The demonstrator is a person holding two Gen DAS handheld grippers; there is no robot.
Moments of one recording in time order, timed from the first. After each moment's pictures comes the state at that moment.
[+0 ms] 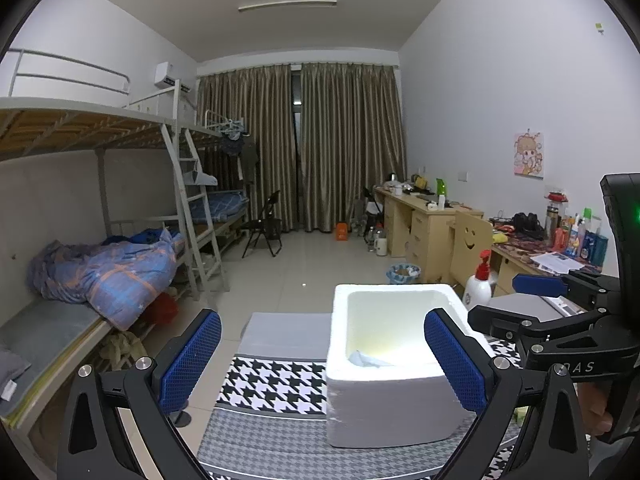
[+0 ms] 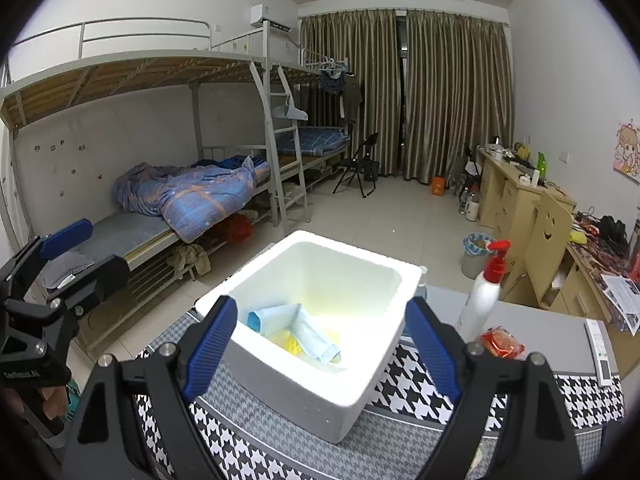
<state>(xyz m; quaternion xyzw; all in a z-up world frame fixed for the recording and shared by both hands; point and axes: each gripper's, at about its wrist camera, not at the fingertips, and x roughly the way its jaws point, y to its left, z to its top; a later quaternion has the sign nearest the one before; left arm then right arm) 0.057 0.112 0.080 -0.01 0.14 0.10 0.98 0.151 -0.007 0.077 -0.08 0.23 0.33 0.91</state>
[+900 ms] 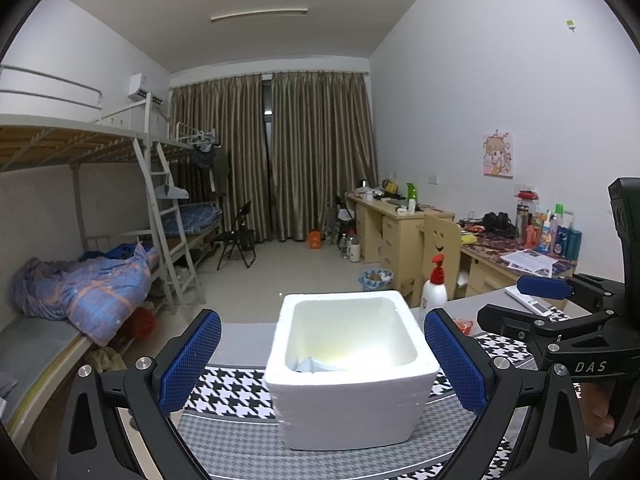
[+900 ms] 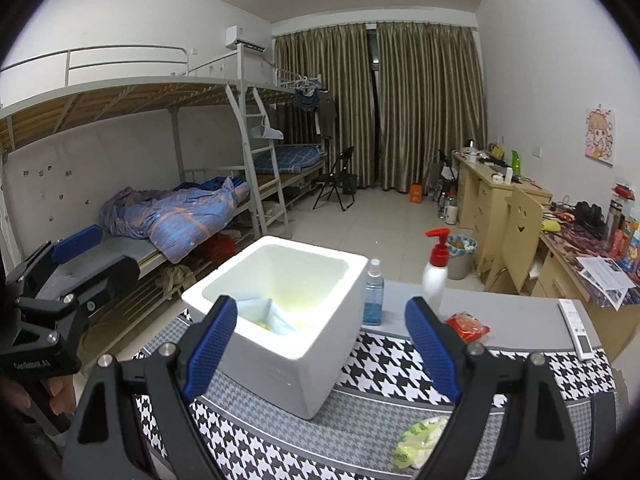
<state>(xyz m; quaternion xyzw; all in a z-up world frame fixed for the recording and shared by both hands) 0.050 0.069 0.089 0.01 0.13 0.05 0.99 0.121 -0.064 0.080 -0.04 0.21 0.29 0.93</state>
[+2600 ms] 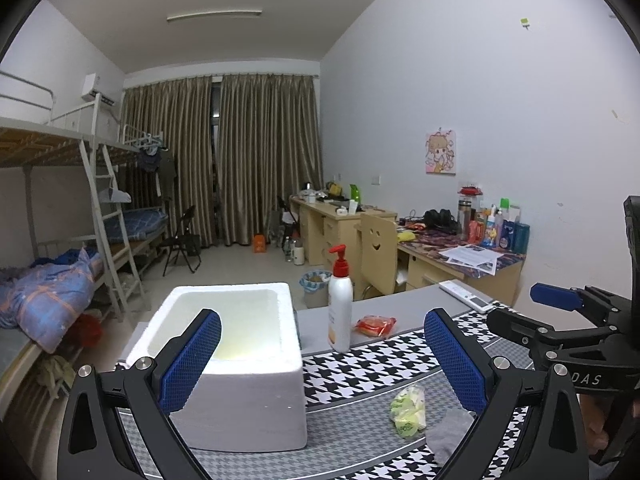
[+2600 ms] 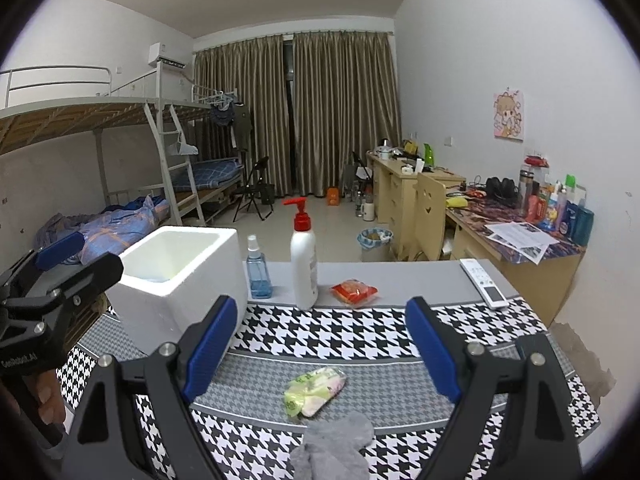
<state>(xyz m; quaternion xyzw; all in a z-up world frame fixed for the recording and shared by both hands) 0.060 -0.016 0.062 0.01 0.12 -0.04 0.99 0.092 -0.171 0.054 -0.01 0.20 0.15 0.97</state>
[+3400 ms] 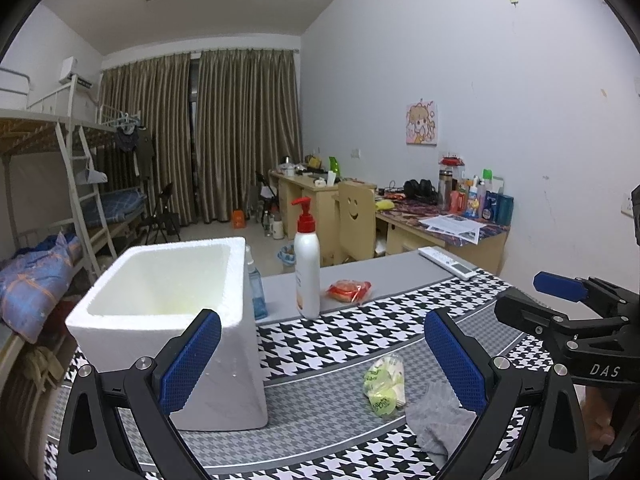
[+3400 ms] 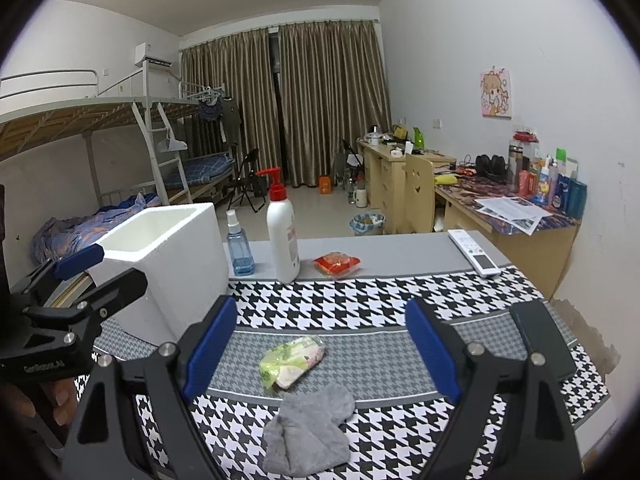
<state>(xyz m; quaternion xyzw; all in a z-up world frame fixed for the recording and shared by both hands) 0.081 -0.043 0.021 0.01 0.17 -0.08 0.98 0.091 -0.202 0.019 0.01 0.22 0.14 0.97</state>
